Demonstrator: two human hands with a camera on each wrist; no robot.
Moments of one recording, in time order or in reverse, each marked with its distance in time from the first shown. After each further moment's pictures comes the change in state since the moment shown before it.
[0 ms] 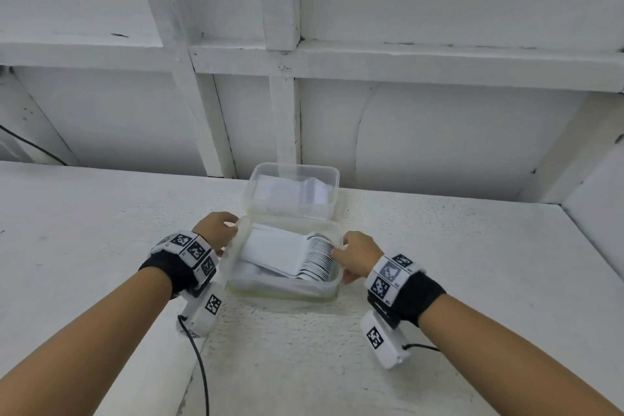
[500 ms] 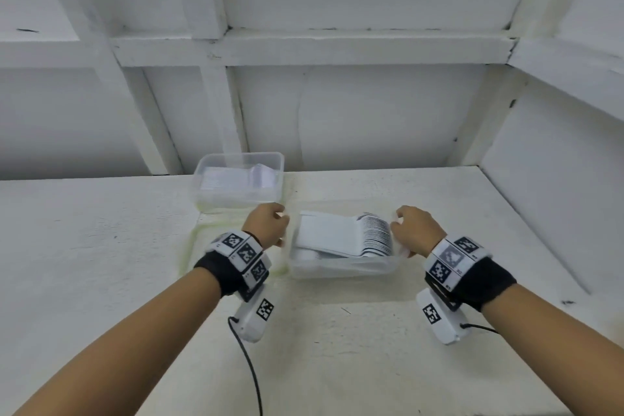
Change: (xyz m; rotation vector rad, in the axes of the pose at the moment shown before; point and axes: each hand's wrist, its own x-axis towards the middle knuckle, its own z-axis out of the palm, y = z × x) left_hand -0.055 0.088 0.122 -0.068 -0.107 0.306; right_hand -0.073 0.106 -0.106 -0.136 0.343 0.147
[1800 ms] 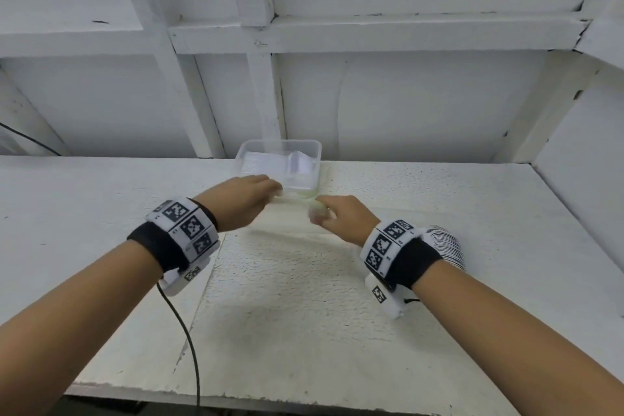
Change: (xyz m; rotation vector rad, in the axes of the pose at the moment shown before) left_hand -0.050 -0.021 -0.108 0.800 0.001 0.600; right_hand -0.007 -0.094 0.085 -0.005 -0.165 -0.778
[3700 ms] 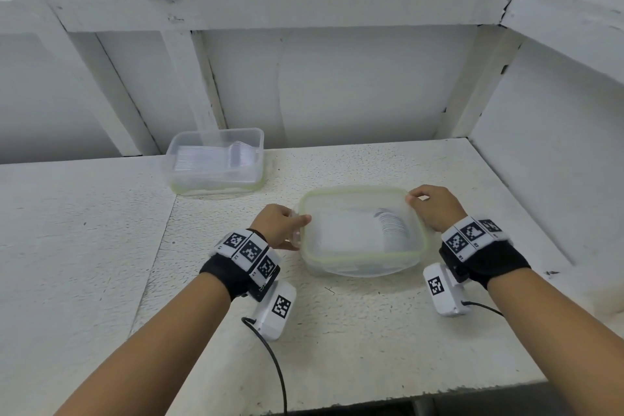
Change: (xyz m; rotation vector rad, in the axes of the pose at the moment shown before) left_hand 0.081 0.102 0.099 -1.185 -0.173 -0.671; right_hand -0.099 0.155 -0.090 0.123 0.402 0.775
